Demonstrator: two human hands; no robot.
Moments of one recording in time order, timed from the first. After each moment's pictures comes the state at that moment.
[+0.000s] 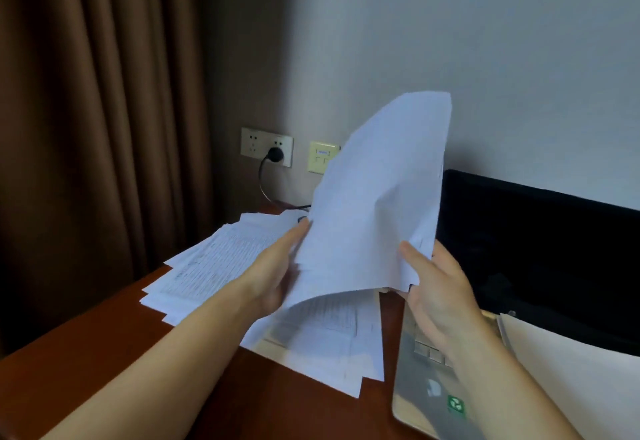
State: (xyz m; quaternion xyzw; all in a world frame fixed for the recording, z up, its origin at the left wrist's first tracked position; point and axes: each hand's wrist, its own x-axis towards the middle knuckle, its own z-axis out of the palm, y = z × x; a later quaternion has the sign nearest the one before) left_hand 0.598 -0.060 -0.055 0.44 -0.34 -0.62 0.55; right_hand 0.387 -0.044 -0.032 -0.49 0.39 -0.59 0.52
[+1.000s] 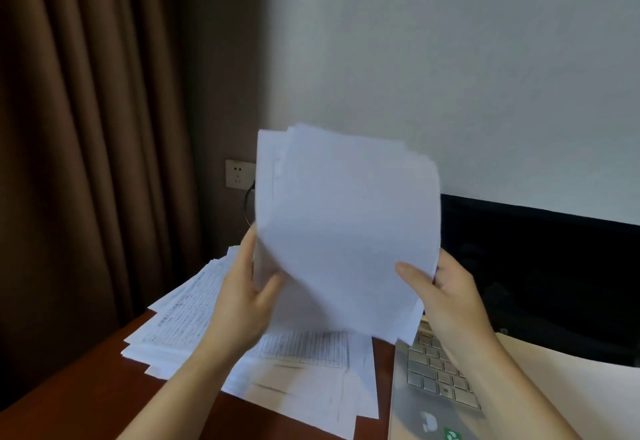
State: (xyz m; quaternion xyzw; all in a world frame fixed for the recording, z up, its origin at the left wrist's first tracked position) left_hand 0.611 -0.041 -0.054 0.50 -0.60 -0.17 0.60; right_hand 0.356 -0.048 -0.015 -0.60 0.43 -0.58 0.36
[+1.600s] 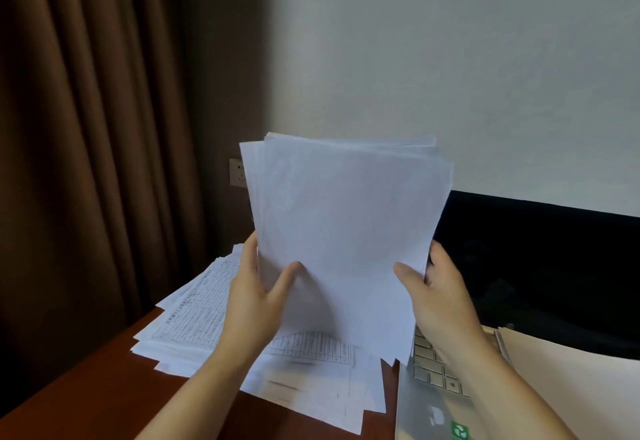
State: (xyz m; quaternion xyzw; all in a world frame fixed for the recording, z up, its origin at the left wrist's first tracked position) left_hand 0.601 -0.044 -0.062 0.50 -0.55 -0.19 0.64; right_hand 0.376 -0.043 -0.018 -0.59 0.45 -0.58 0.34
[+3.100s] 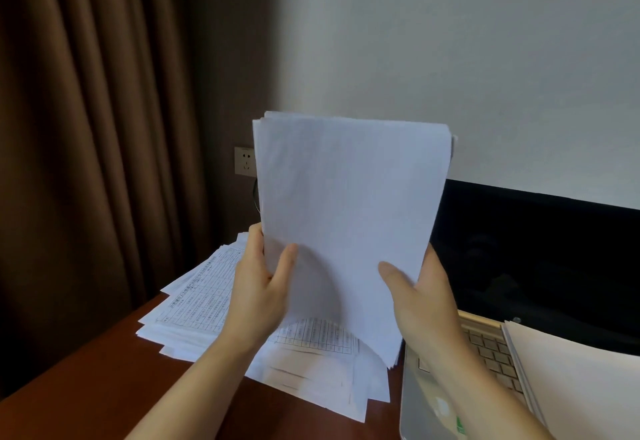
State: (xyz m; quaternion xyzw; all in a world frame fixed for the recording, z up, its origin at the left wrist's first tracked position) left_hand 0.597 -0.038 -0.058 0.47 -0.54 -0.19 0.67; right_hand 0.401 -0.035 -0.032 -0.60 0.45 -0.58 0.32
